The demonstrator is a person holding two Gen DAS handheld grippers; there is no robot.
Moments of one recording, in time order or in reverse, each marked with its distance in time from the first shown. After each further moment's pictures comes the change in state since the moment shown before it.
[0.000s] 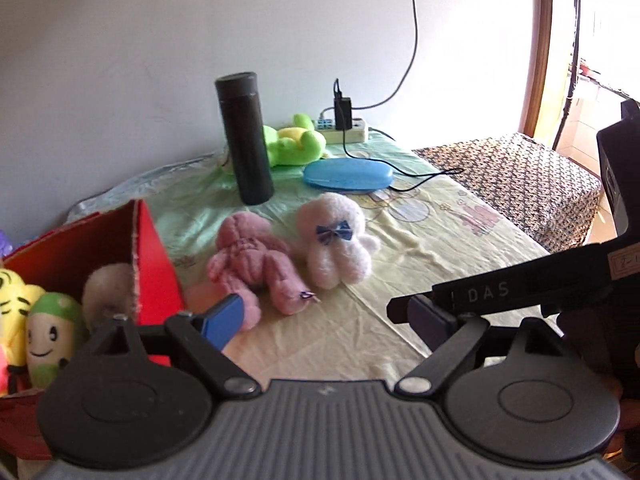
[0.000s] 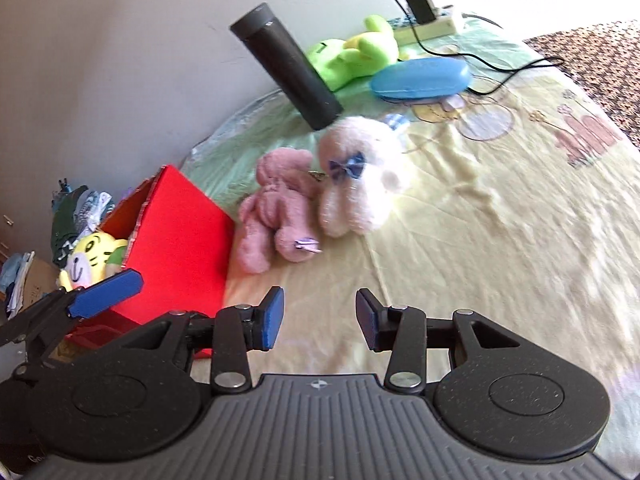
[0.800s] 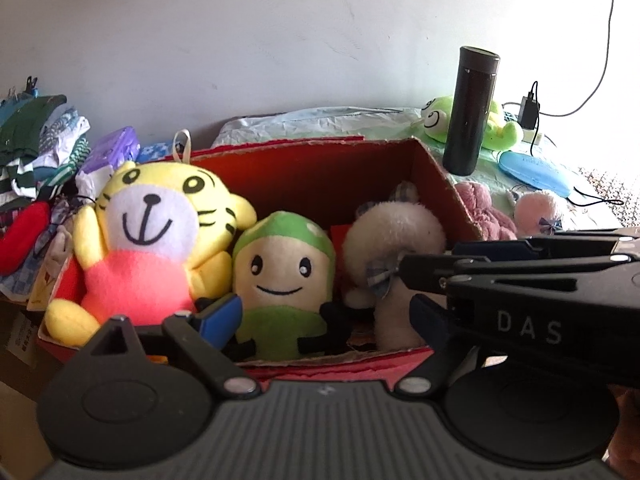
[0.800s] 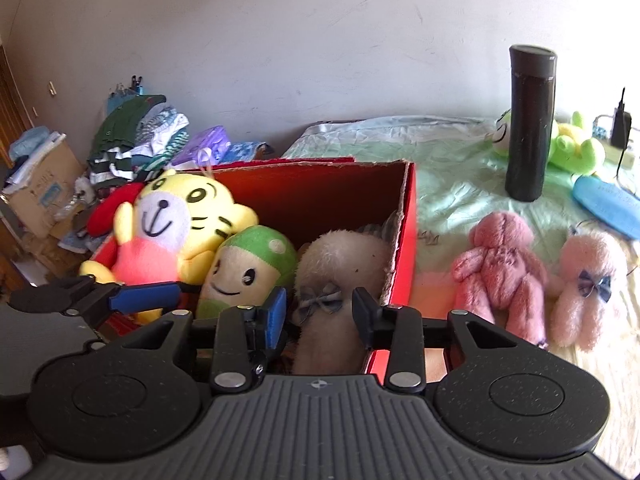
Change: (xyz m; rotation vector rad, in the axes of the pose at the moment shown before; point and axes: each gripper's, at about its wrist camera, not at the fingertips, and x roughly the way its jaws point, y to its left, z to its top) left arm -0.046 0.178 -0.032 -0.286 0.071 0.296; right arm 0.074 0.218 -0.006 -0.445 -0.018 0.092
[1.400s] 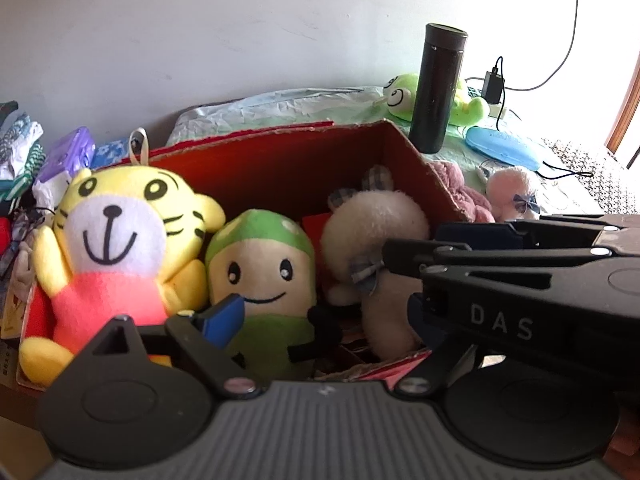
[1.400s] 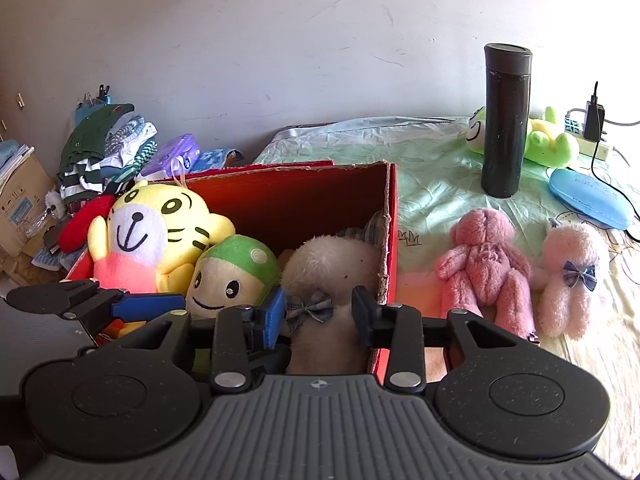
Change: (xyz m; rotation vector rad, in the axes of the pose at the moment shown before) left arm 0.022 0.011 0.011 0.085 0.075 -0.112; right arm 0.014 0.013 0.001 0.022 -0.021 -0.140
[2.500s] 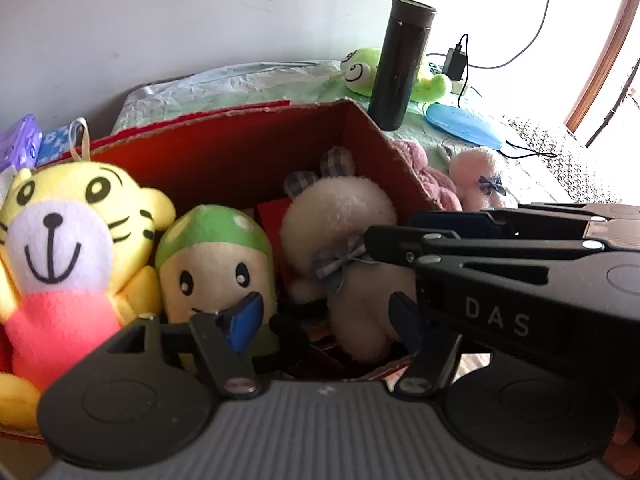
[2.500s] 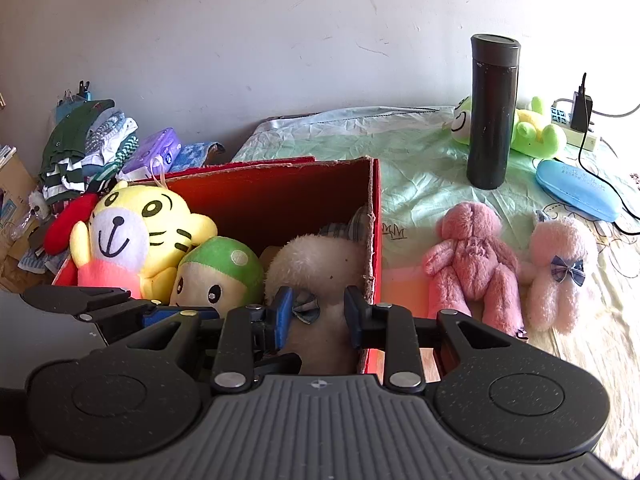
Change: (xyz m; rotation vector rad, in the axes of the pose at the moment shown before) left arm 0.022 0.002 0.014 0.032 0.097 -0.168; right arm 0.005 -0.001 0.008 0.026 0.038 -0.054
